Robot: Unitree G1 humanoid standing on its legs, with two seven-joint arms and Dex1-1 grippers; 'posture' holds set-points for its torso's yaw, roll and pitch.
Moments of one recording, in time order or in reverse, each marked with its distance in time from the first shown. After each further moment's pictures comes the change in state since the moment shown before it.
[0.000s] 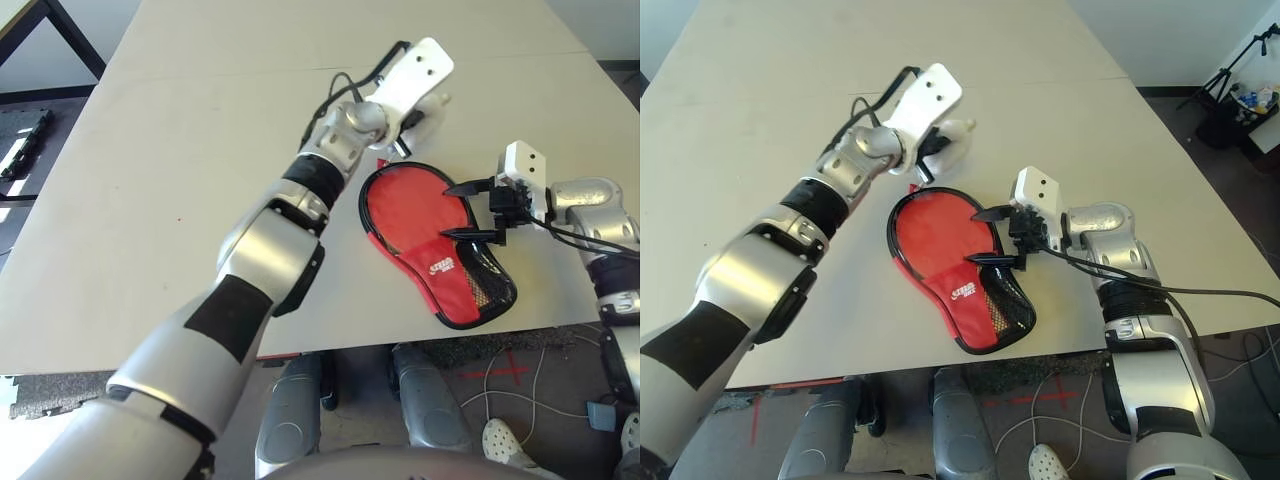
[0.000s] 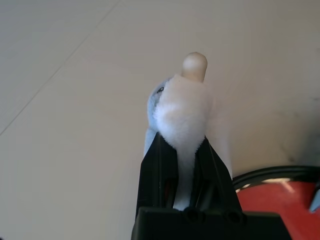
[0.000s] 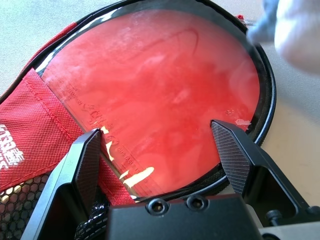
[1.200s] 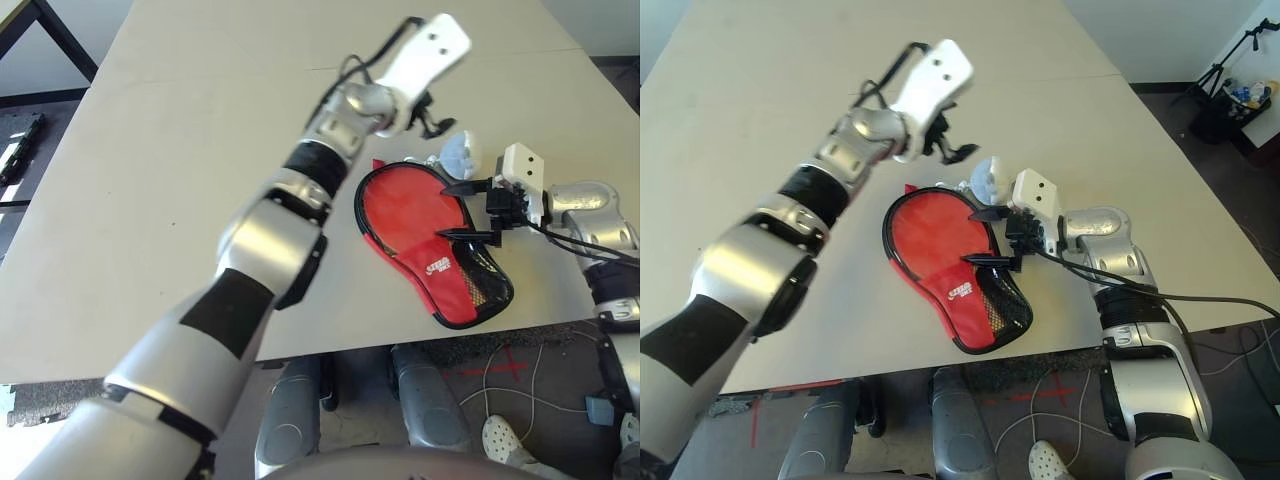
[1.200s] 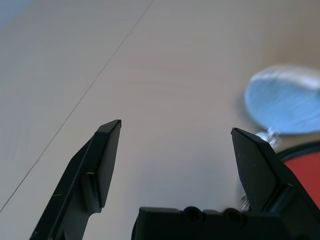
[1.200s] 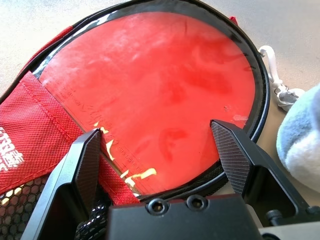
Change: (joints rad) left arm 0.041 0.324 0.056 -0.135 0.009 -0.030 -0.269; right arm 0.034 0.011 -0.013 -0.041 0.007 0.009 -0.033
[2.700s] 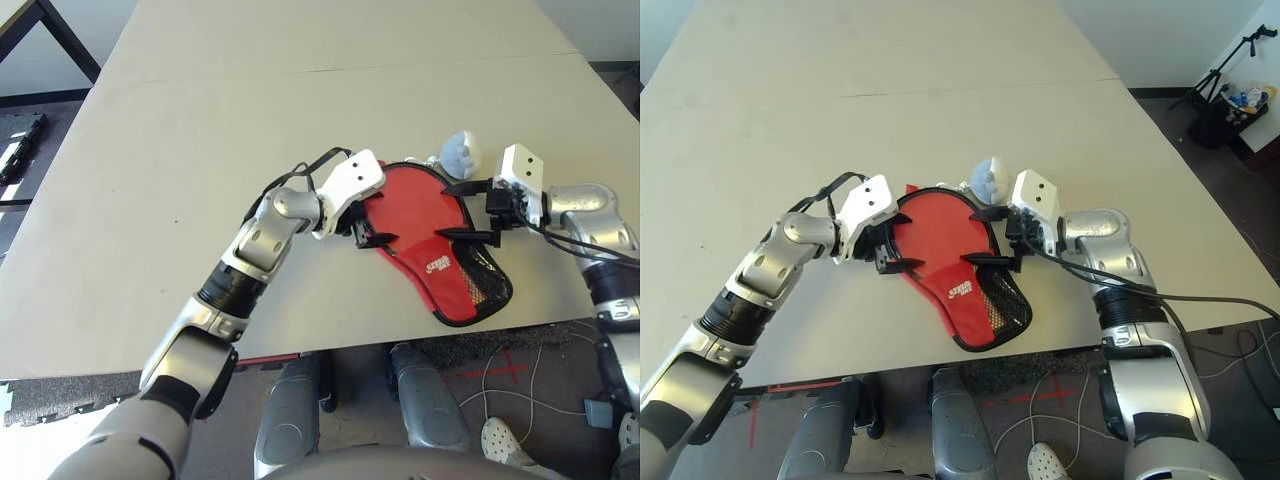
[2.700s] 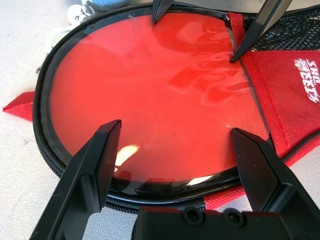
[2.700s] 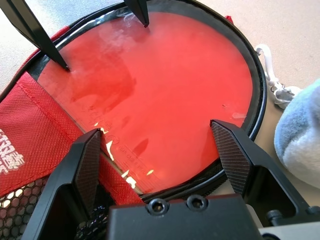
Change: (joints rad) left arm 0.671 0.121 -0.150 -0.938 -0.122 0.417 -0.207; right arm 0.011 0.001 -0.002 -0.012 0.000 0.018 -0.024
